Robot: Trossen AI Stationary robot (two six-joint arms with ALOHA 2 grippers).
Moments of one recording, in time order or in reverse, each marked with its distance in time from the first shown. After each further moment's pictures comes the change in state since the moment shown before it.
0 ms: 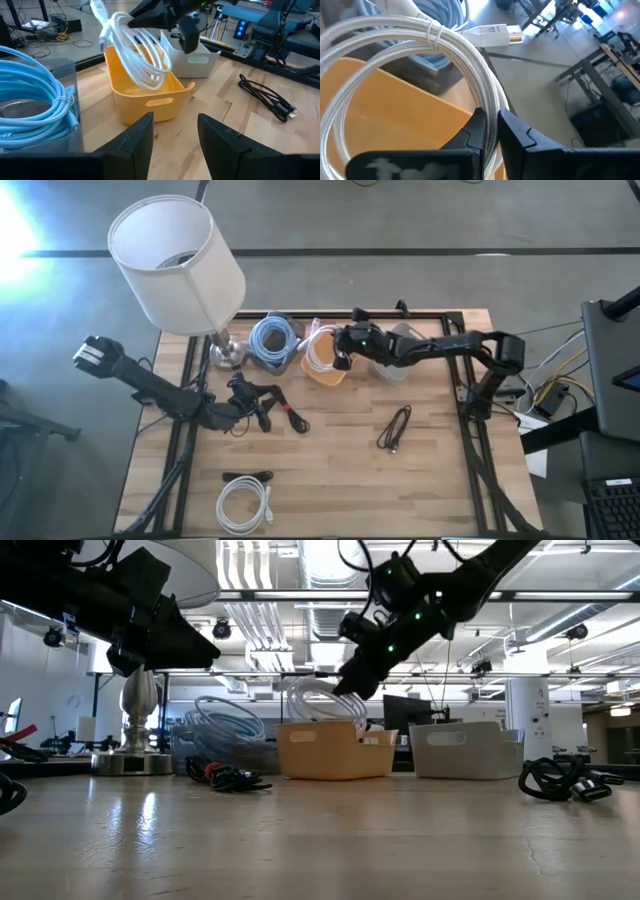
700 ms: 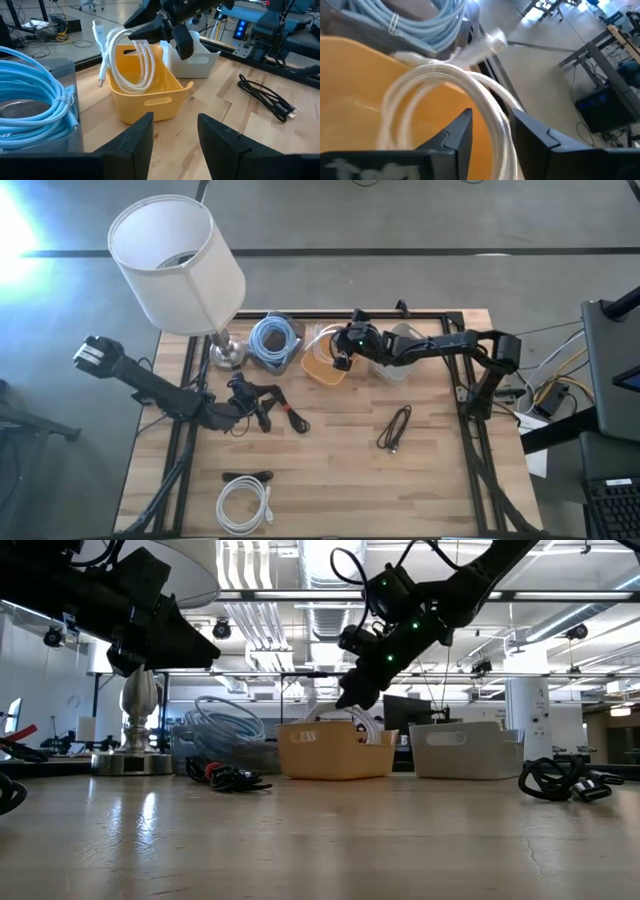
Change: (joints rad) left arm 0.000 0.000 0.000 0.000 0.001 0.000; right arm -0.013 0.032 0.009 -0.046 0.011 0.058
